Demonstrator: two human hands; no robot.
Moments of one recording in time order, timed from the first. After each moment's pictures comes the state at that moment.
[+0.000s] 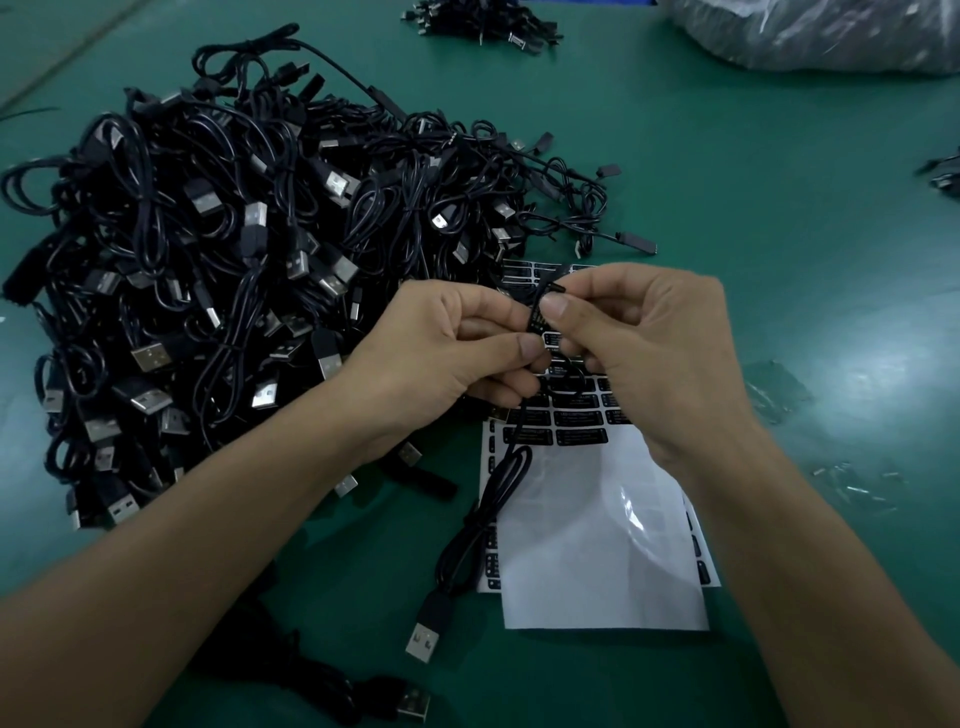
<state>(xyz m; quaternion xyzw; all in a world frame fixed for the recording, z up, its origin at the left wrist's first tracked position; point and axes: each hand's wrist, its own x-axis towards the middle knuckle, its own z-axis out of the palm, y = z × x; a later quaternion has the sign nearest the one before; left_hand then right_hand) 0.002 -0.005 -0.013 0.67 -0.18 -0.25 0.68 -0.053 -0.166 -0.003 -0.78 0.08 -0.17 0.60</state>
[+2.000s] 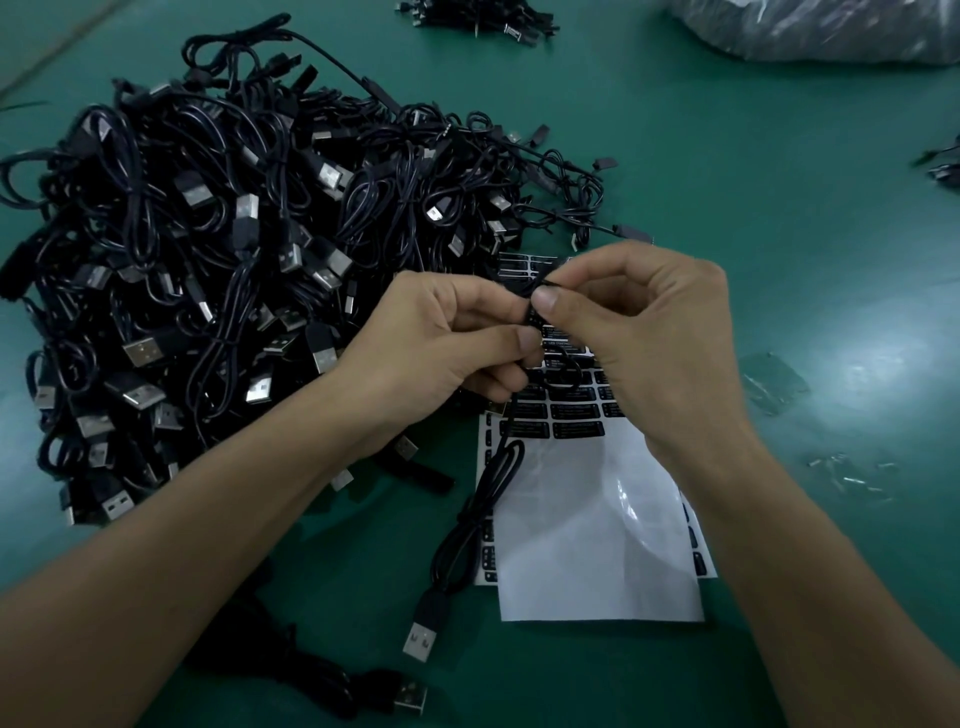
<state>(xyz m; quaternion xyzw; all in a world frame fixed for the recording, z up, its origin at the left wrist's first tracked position) -0.001 -0.003 -0.011 0.68 -0.21 -0.22 0.67 -0.052 -0.168 -0.006 -0.79 0.07 -0.22 0.57</state>
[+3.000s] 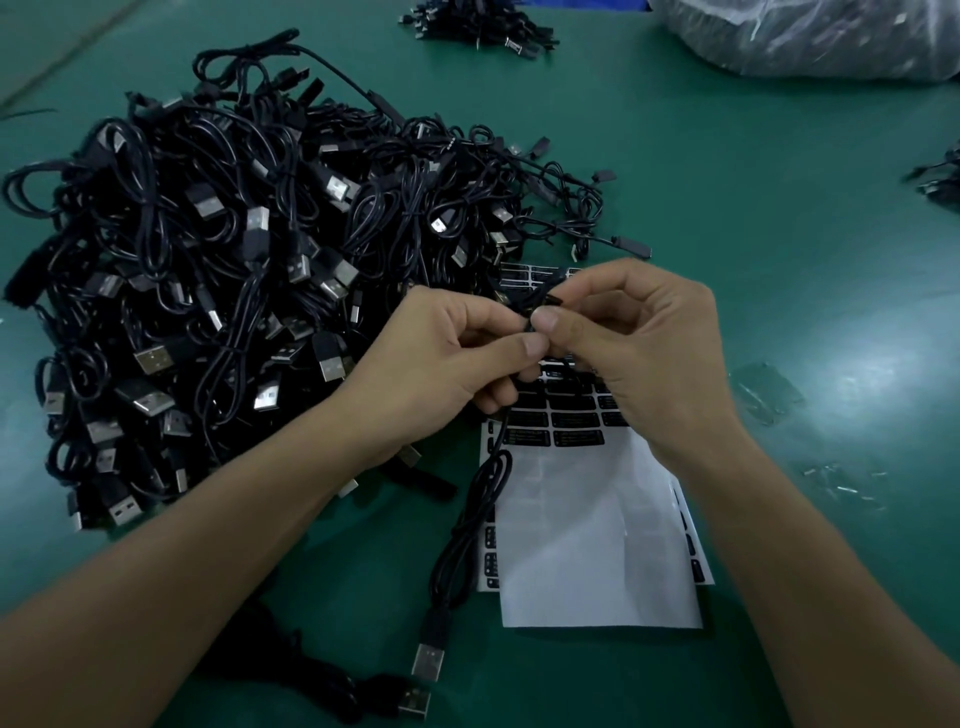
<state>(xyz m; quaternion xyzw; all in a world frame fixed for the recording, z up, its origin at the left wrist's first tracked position) -0.003 -0.004 -0.013 0.73 -0.22 -0.18 0.61 -0.053 -0.174 -0.010 -0.76 0.01 -0.18 0.63</state>
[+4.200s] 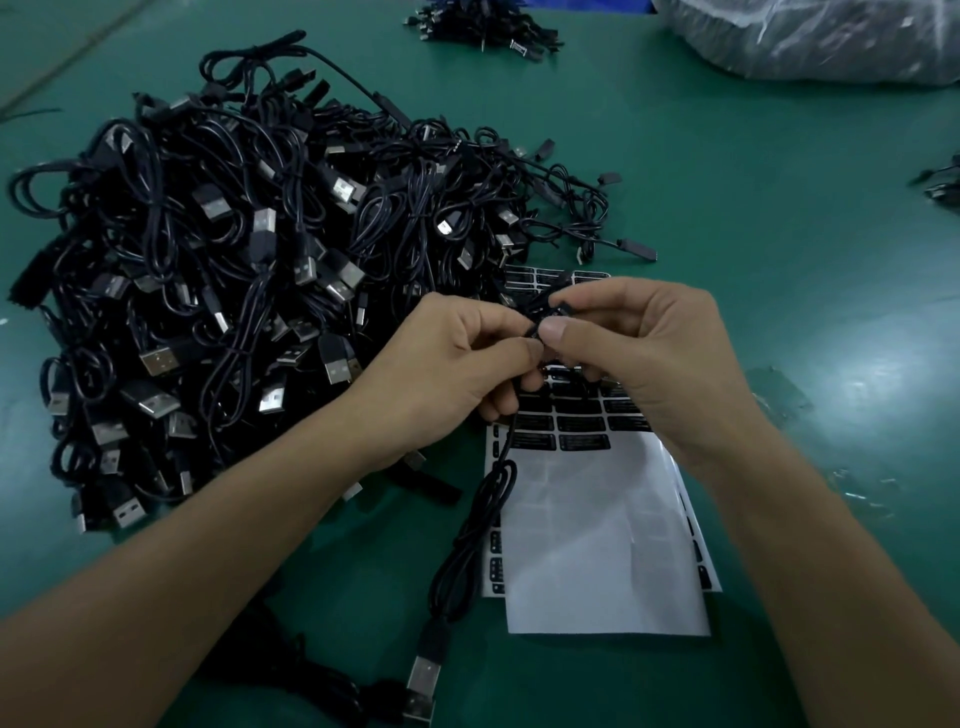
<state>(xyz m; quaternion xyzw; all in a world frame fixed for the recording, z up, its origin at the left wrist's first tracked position) -0.003 -0.005 -0.014 0.74 -0.24 -0.19 0.60 -0.053 -0.181 -0.008 -0.74 0.03 -0.10 0.67</state>
